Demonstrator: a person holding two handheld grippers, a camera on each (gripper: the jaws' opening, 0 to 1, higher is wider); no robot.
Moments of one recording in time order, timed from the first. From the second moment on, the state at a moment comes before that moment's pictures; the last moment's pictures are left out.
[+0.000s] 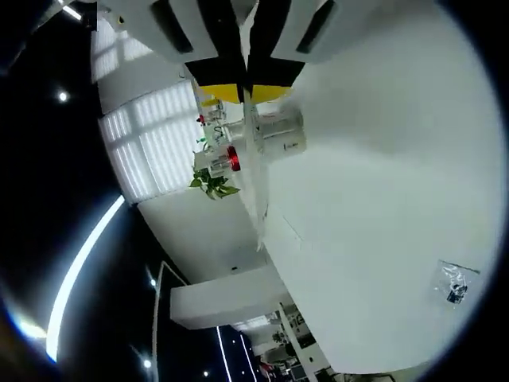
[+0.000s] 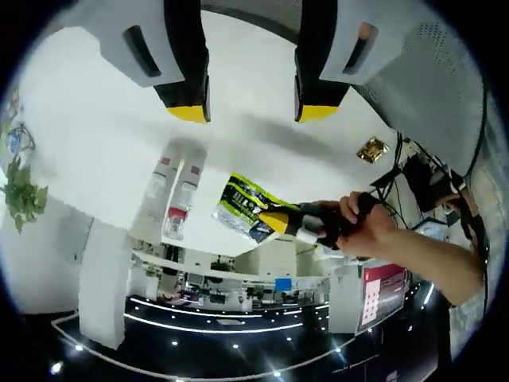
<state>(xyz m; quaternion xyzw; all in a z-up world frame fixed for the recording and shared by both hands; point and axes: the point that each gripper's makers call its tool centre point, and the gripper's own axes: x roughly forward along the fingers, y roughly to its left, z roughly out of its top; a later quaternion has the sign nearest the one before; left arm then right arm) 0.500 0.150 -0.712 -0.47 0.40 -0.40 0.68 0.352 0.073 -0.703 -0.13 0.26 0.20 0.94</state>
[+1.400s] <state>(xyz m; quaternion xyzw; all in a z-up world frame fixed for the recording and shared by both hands) 0.538 0.128 -0.801 -0.32 0.53 -0.33 0.71 0.339 0.076 -0.731 -0.11 0.33 0.23 0.91</state>
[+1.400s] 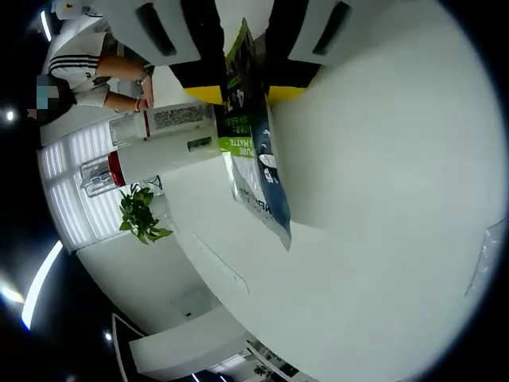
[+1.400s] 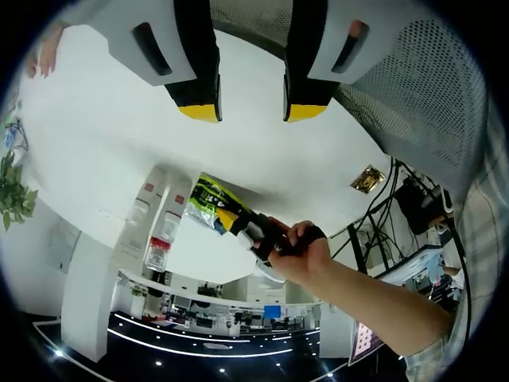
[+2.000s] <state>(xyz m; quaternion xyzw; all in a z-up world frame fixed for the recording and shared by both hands) 0.511 0.123 -0.793 -0.11 0.58 -0.39 0.70 0.338 0.074 -0.729 -0.13 0.32 0.23 0.91</state>
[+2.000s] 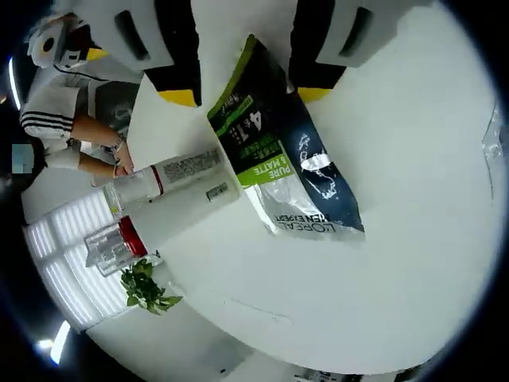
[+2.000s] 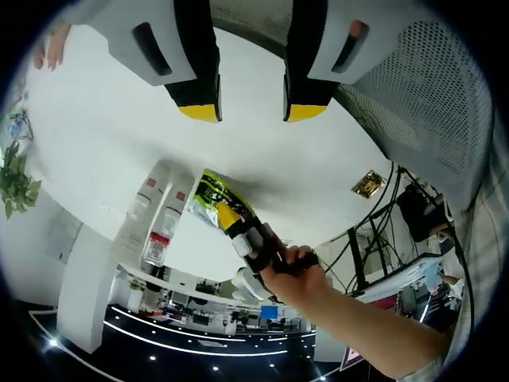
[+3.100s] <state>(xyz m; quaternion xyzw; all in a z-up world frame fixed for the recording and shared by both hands) 0.535 0.127 -0.802 0.02 0.55 -0.42 0.72 0.340 0.069 -0.728 -0.15 0.32 0.22 0.91</state>
